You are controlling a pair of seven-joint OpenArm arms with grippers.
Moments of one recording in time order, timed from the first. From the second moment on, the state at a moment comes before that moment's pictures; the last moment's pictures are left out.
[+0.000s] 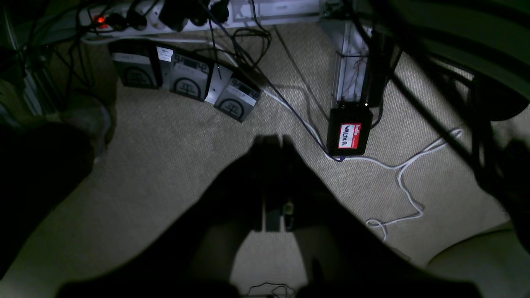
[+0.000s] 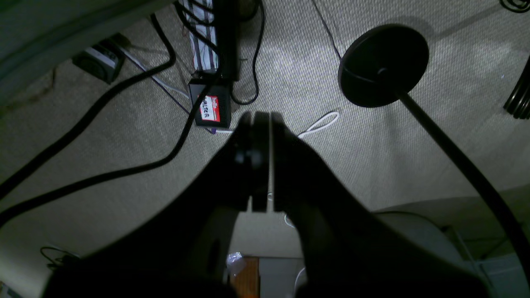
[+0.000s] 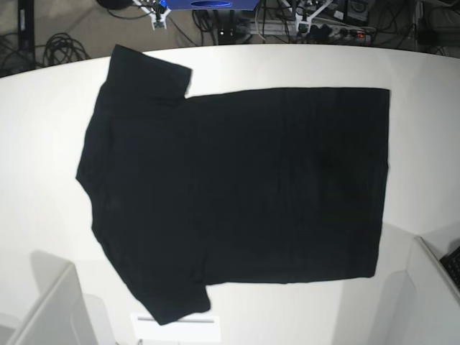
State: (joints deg) left arm 11.1 -3.5 1.4 12.5 0.2 0.3 -0.3; right arm -10.2 0.5 -0.6 9.2 -2.0 0.9 1.2
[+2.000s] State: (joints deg) left arm 58.6 -13.6 -6.0 85.5 0.2 -0.1 -9.1; right arm -51.7 -2.3 22.8 99.8 -1.9 0.4 -23.1
